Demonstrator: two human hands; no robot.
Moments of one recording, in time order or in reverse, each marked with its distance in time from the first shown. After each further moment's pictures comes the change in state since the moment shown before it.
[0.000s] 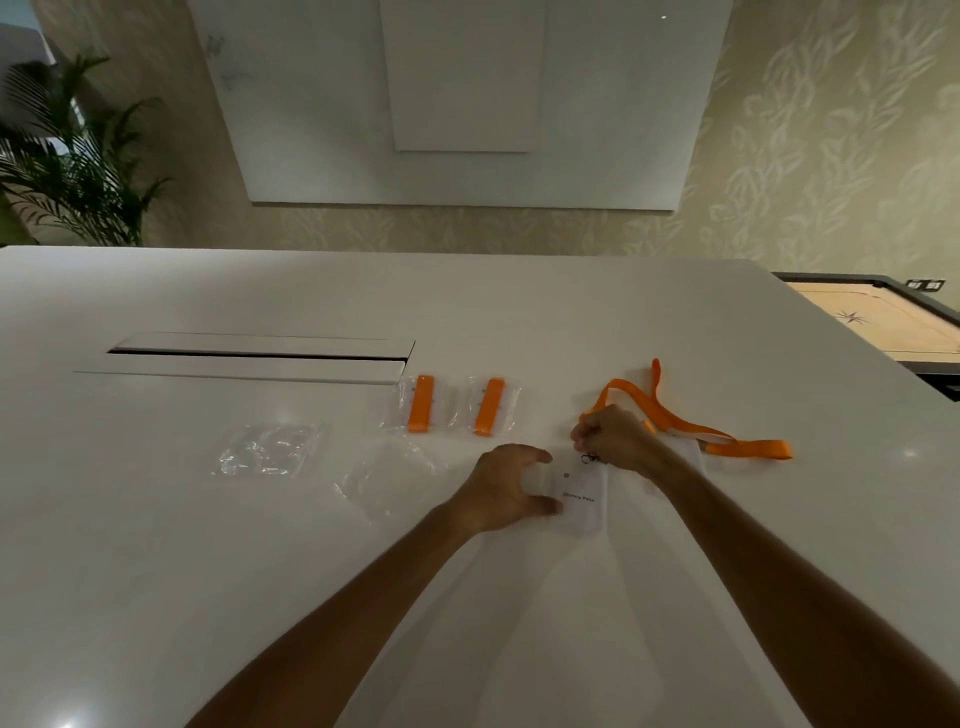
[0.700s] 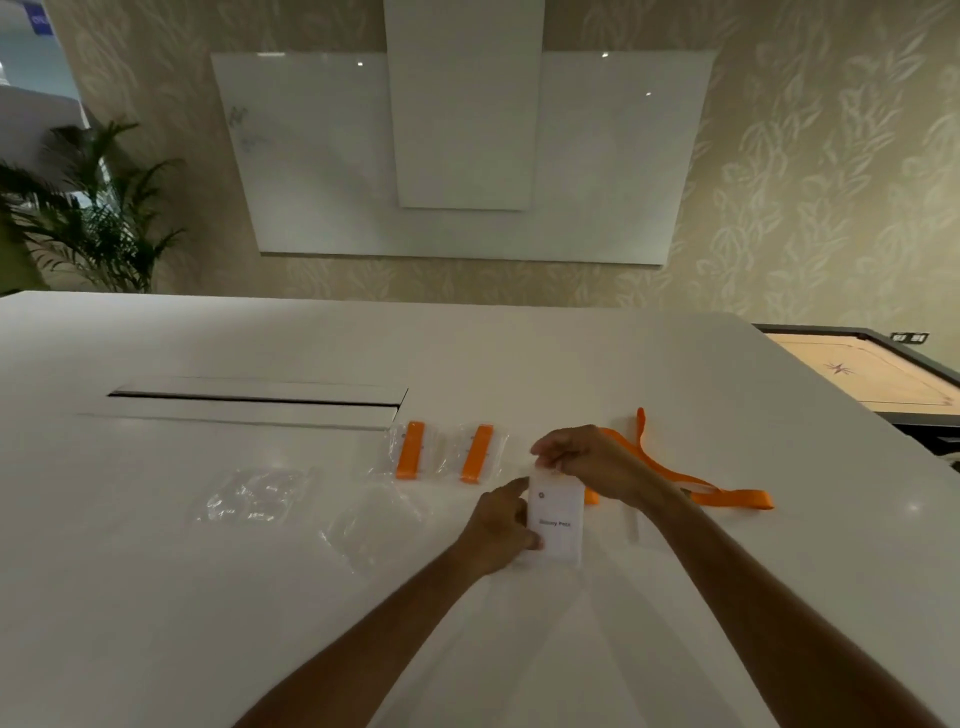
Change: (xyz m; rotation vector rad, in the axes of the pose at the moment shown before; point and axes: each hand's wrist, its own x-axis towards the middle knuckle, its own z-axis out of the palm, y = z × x) left_hand 0.011 0.015 0.012 -0.278 0.073 -0.082; right_hand -0.022 -0.038 -0.028 0.209 -0.112 -0.300
